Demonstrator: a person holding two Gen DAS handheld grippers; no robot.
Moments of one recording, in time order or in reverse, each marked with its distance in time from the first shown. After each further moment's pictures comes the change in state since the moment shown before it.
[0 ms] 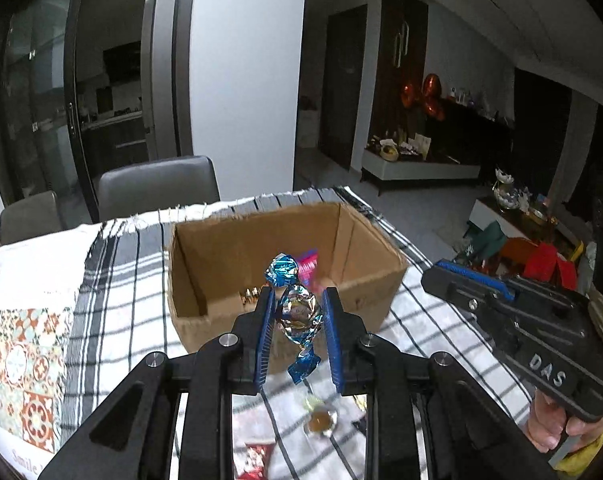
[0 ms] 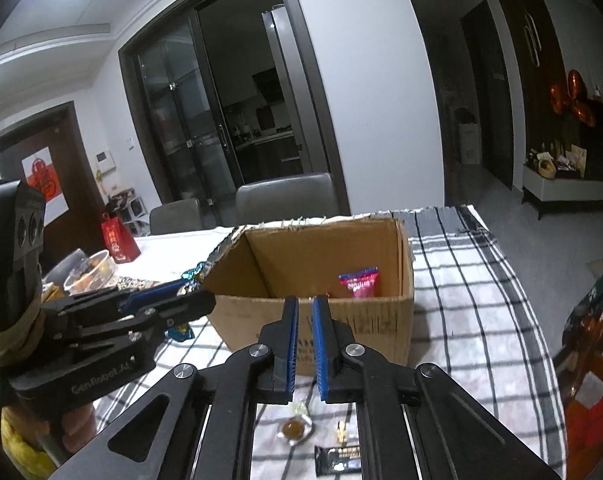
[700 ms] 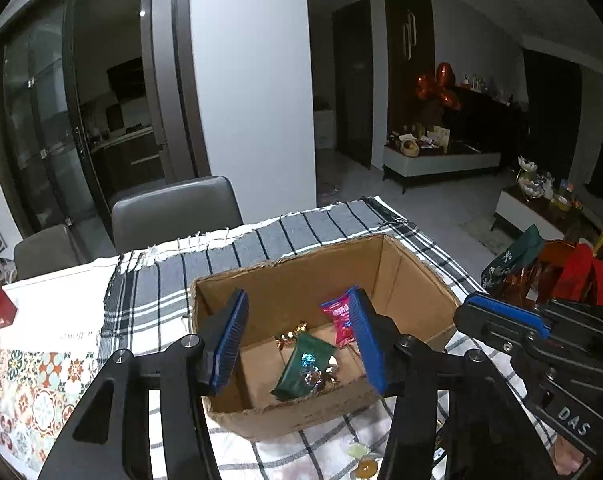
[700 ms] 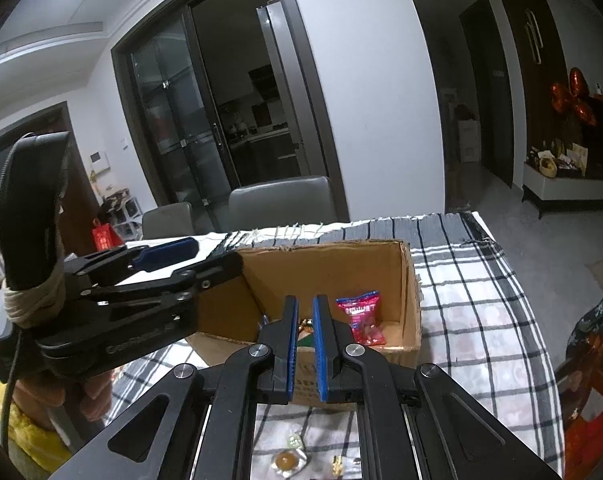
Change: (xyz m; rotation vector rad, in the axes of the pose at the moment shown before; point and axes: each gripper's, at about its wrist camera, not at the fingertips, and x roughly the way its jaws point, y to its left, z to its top) left arm 0.039 0.017 0.041 0.061 0.000 0.090; right arm 0.037 -0.008 0.020 0.010 0.027 -0.008
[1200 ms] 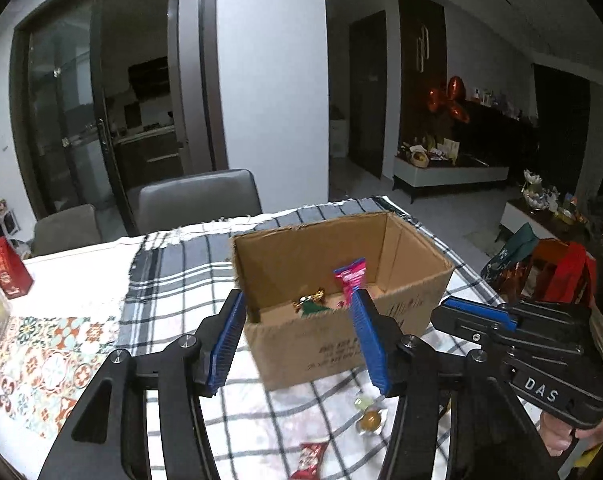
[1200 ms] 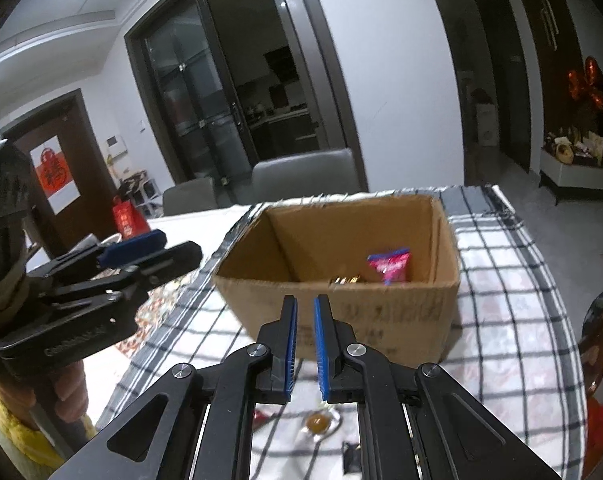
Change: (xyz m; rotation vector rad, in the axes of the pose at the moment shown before) left arm -0.066 0.012 -0.054 -0.039 -0.042 0.049; right arm -0.007 0.024 -0.036 0.004 0.082 0.079
